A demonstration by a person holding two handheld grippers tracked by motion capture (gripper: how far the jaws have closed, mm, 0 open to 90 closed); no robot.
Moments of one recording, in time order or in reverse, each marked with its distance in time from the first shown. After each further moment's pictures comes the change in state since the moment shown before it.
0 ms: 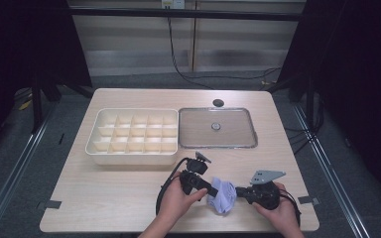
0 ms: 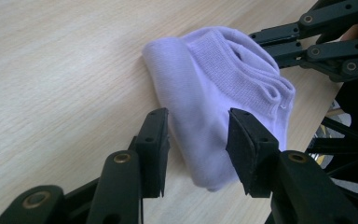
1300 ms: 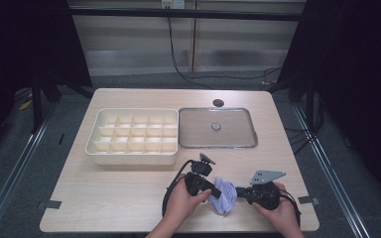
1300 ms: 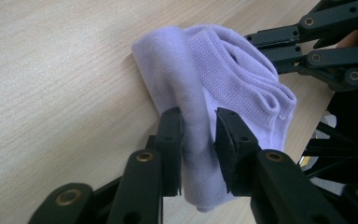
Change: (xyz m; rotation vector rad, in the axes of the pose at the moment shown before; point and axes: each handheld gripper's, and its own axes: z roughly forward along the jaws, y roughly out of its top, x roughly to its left) left arm -0.001 0.003 0.016 0.007 -0.037 -0.036; right arm 0.000 0.000 0.000 0.000 -0.001 -0.002
